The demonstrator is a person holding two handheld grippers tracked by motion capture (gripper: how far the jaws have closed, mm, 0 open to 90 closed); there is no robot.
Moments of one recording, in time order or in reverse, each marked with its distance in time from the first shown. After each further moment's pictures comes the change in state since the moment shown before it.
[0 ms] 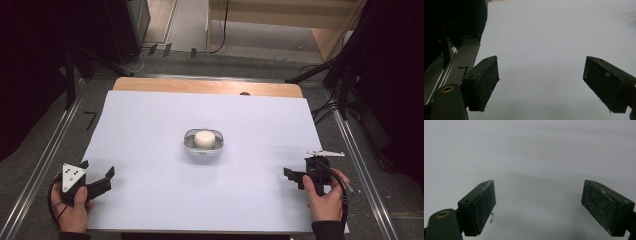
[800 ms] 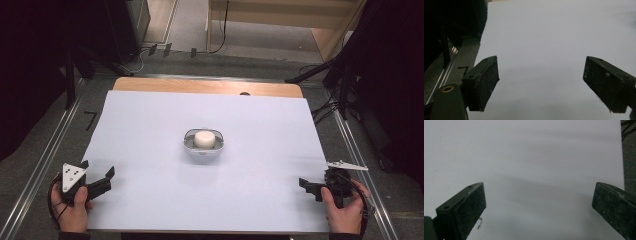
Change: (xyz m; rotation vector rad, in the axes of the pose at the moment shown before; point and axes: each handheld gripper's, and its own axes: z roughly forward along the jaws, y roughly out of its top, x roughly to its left) left arm 0.000 0.000 0.000 0.000 0.001 0.003; right arm -0.043 -0.032 -0.022 -0.035 0.033 0.004
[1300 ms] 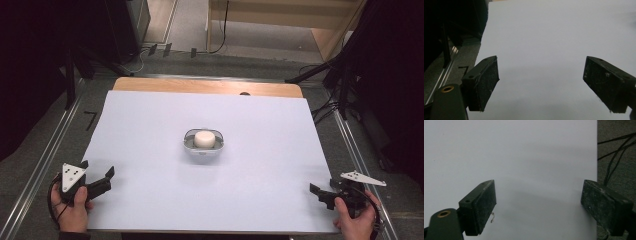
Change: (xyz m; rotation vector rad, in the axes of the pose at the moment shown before) left arm 0.000 0.000 0.000 -0.001 0.004 -0.005; right arm -0.029 -0.029 -0.013 -0.116 0.048 -0.016
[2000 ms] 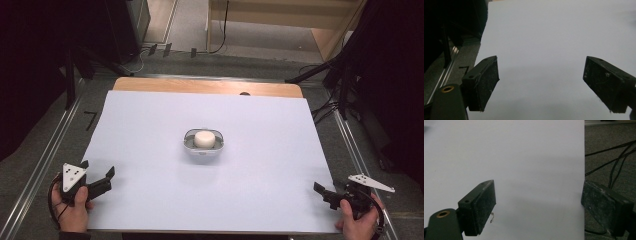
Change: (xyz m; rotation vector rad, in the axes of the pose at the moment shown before) left arm -0.001 0.000 0.000 0.005 0.002 0.008; right arm -0.013 -0.009 -0.001 -0.102 0.026 0.029
